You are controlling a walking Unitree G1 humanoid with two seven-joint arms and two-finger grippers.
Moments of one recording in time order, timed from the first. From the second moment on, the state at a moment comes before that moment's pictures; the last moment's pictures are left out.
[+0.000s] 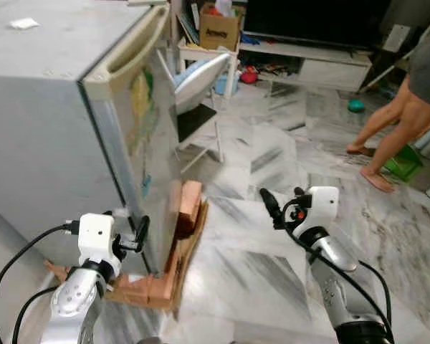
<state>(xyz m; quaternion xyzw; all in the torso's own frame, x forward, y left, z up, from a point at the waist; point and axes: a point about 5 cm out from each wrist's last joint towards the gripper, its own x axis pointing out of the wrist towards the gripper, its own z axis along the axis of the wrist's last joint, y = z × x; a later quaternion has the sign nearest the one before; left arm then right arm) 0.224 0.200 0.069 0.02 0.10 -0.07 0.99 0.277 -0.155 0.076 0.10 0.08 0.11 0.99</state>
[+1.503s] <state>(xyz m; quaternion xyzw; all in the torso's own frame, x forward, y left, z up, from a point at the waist) 0.244 0.214 0.076 0.04 0.04 0.02 1.00 0.278 -0.149 0.081 0.07 0.05 0.10 0.99</state>
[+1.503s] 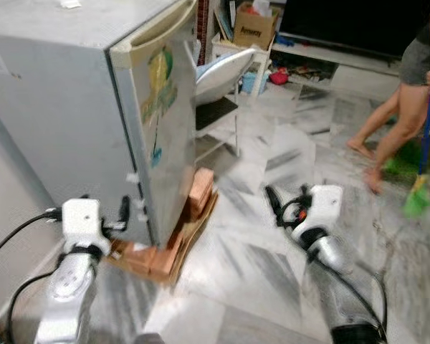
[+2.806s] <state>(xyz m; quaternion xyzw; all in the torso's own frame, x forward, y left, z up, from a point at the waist) 0.269 0.232 0.078 0.06 0.05 0.06 1.00 0.265 -0.160 0.073 0.04 0.07 0.09 0.99</state>
